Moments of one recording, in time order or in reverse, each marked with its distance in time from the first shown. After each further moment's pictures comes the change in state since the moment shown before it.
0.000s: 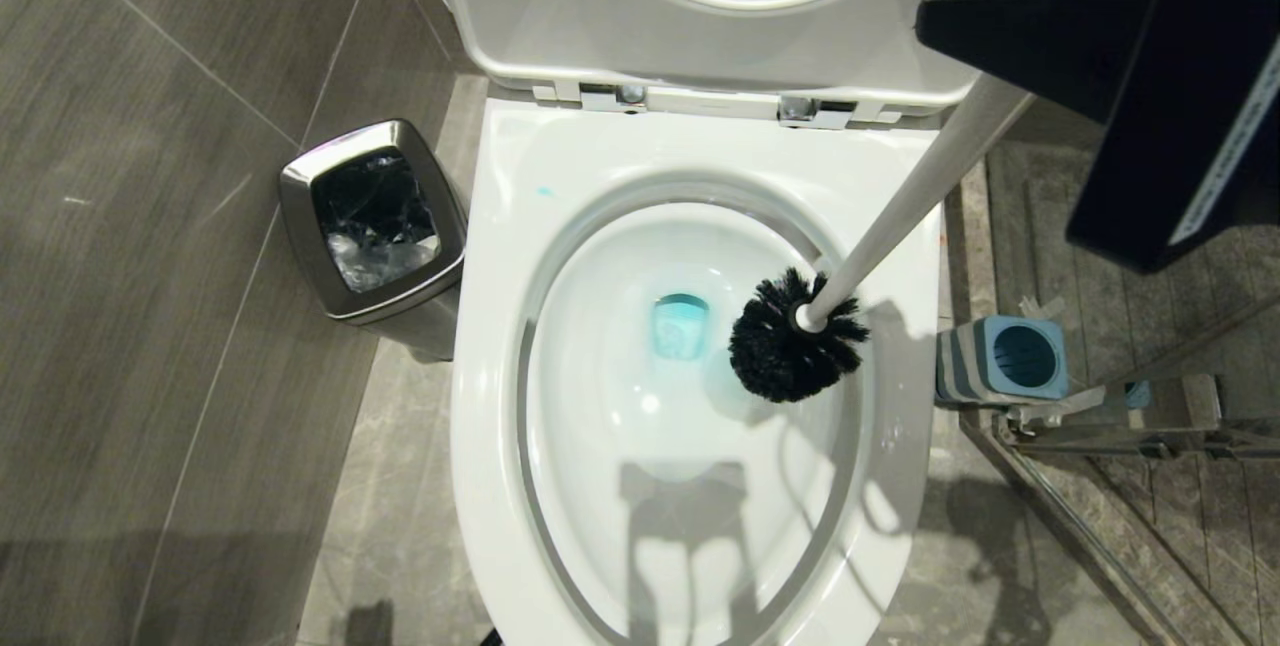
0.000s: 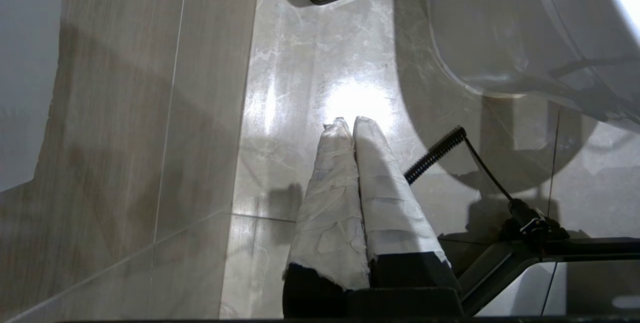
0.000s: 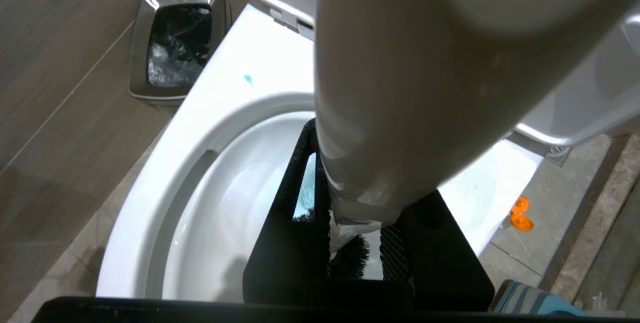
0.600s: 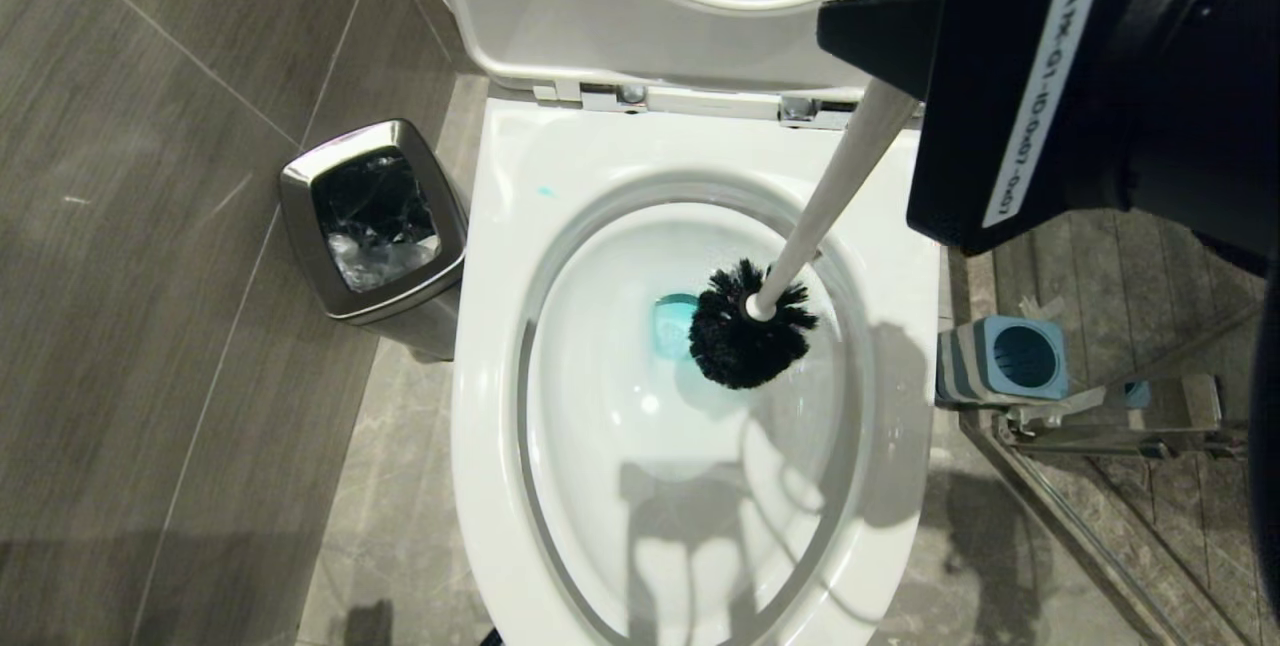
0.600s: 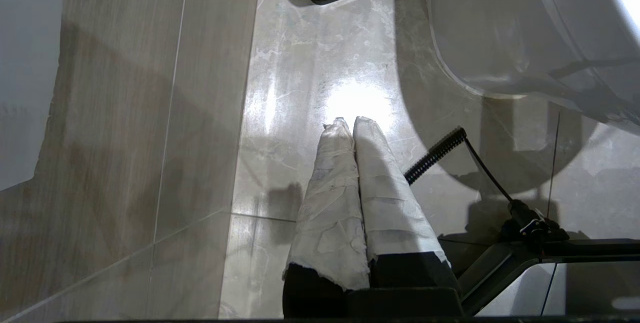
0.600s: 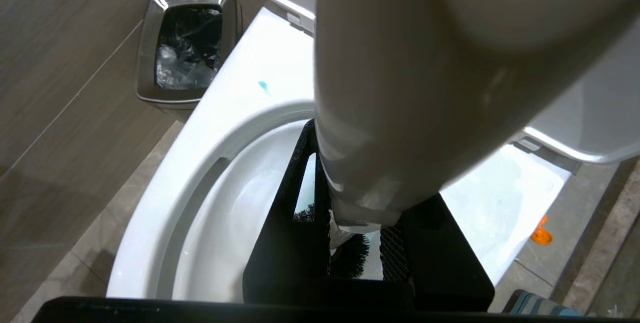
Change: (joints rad) left arm 0.000 0.000 0.000 0.000 0.003 -0.003; right arm -0.010 0.087 -0.072 -0.001 0.016 0.002
